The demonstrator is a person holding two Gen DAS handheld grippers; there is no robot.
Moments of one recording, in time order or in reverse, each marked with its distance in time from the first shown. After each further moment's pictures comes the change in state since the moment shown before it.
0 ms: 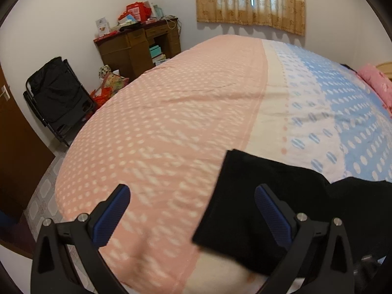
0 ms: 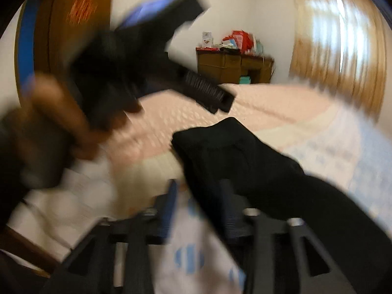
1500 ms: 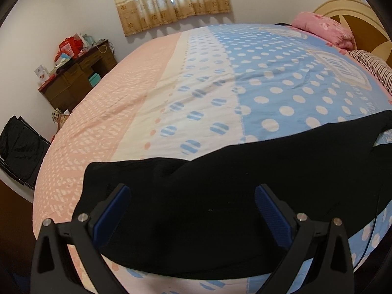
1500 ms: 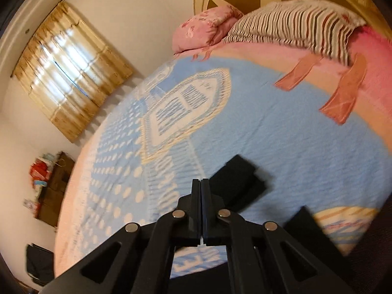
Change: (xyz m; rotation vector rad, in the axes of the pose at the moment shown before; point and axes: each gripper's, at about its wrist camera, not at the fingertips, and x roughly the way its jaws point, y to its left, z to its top) left arm -0.052 -0.174 -0.033 0.337 -0.020 -0.158; right arm -0.396 -0.419 -0.208 1.198 -0.244 -0.824
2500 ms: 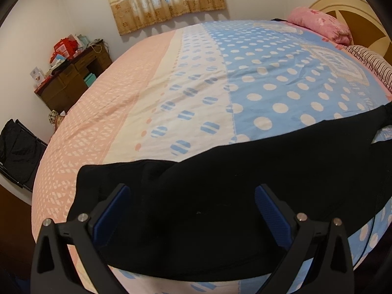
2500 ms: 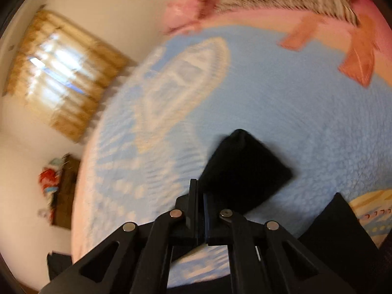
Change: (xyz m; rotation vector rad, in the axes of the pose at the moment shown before) left arm 0.001 -0.015 0.006 0.024 0.017 -0.014; right arm 0.043 0.002 0.002 0.114 0.126 0.098
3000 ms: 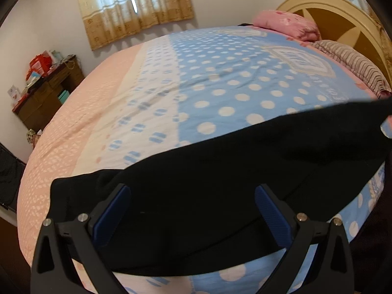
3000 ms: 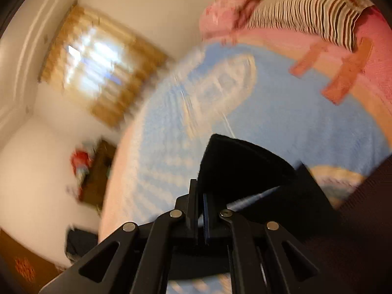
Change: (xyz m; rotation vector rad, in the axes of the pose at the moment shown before) left arm -0.022 -0.051 -0.003 0.093 -0.056 -0.151; right arm -0.128 -0.012 -0.027 -0.092 0.096 0.144
